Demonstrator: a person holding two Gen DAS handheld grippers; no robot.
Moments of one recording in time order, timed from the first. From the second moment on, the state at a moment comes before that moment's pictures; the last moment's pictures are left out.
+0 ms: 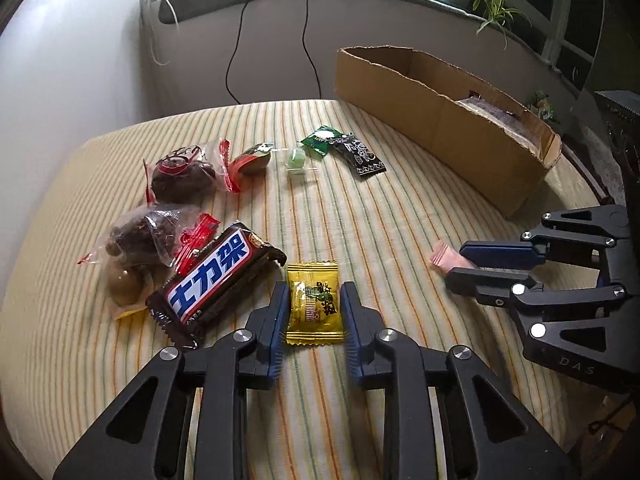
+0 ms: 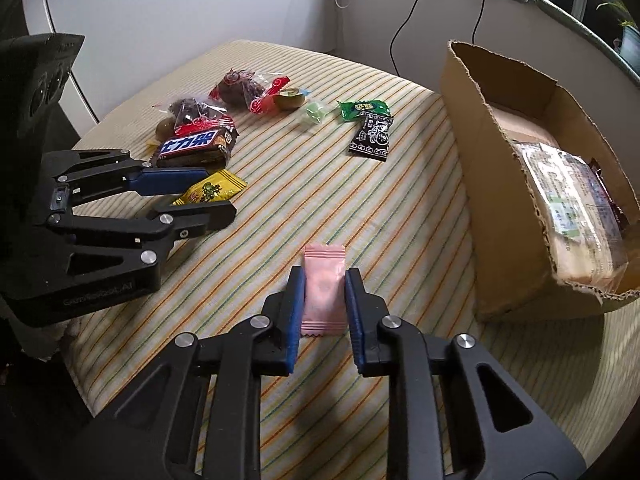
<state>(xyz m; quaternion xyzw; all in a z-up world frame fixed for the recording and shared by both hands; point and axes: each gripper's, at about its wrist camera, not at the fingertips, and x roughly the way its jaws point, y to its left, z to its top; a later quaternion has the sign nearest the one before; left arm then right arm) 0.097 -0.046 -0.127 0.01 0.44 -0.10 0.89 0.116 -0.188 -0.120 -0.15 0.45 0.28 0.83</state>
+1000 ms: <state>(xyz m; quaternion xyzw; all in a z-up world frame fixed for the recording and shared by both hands) 0.102 -0.054 -0.090 -0.02 0.40 -0.12 0.91 0.114 -0.203 -0.076 -0.11 0.42 0.27 0.86</state>
